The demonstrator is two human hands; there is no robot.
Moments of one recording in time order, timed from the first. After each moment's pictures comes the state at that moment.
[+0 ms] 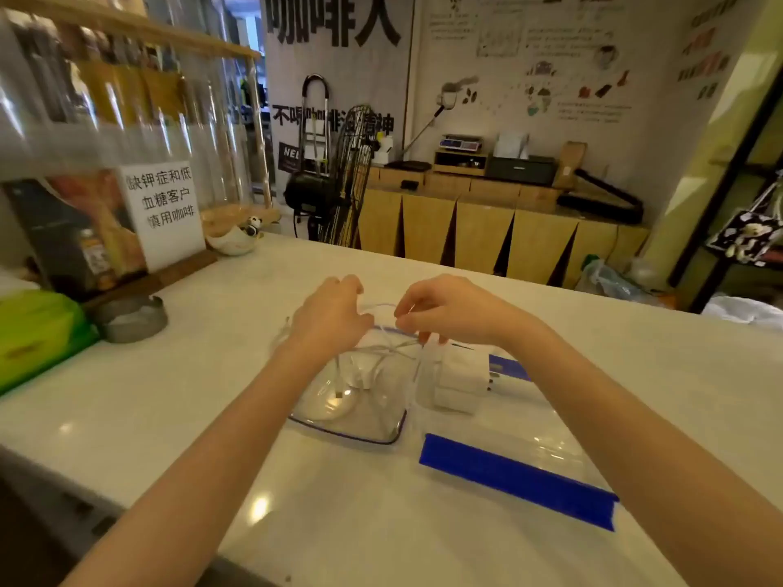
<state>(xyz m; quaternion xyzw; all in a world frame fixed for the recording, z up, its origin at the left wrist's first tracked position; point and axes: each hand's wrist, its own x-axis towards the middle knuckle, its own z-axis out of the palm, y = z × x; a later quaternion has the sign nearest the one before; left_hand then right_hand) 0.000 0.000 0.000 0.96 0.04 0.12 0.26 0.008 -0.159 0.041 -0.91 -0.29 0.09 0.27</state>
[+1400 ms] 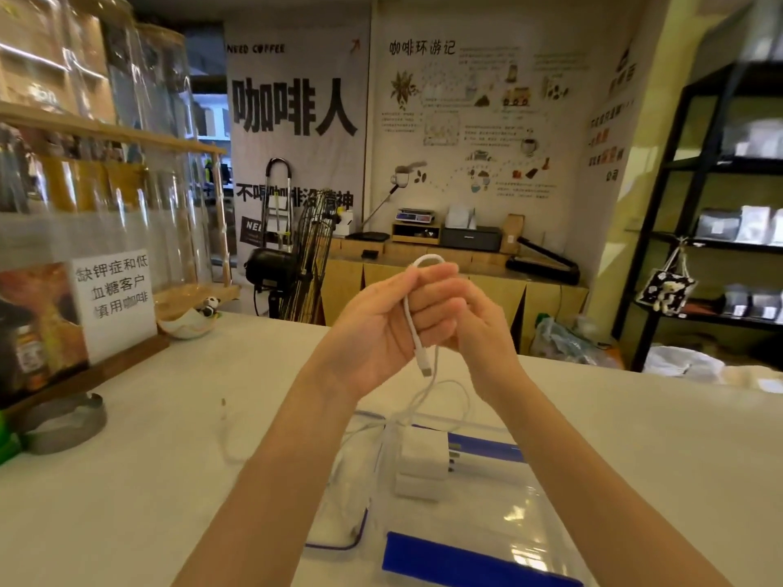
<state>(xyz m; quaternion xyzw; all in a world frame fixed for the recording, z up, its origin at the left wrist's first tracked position) -0.029 -0.072 0.098 0.40 -0.30 -0.14 0.85 0.004 -0.199 0.074 -0.70 -0.21 -0.16 0.67</state>
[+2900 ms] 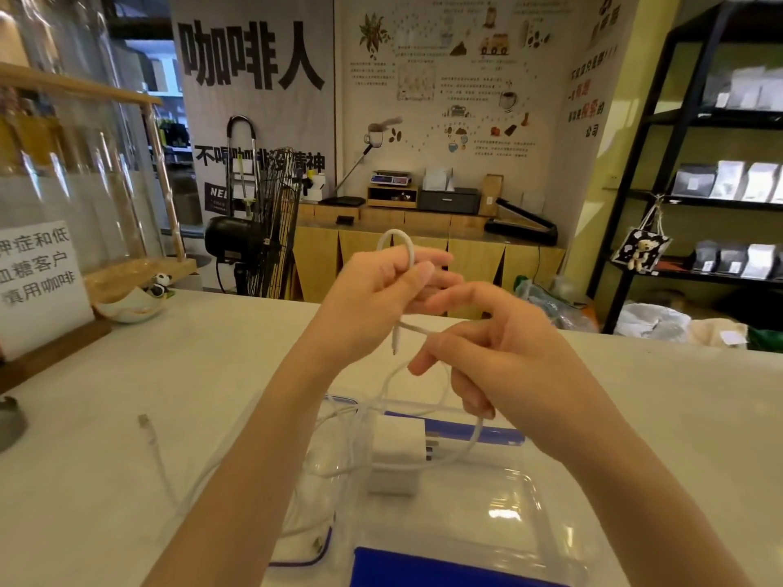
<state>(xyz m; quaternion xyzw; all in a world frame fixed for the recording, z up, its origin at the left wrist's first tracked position) 0.003 -0.092 0.090 0.74 -0.33 0.12 0.58 -0.061 -0.223 0.091 -0.78 -0.17 -0.07 0.59</state>
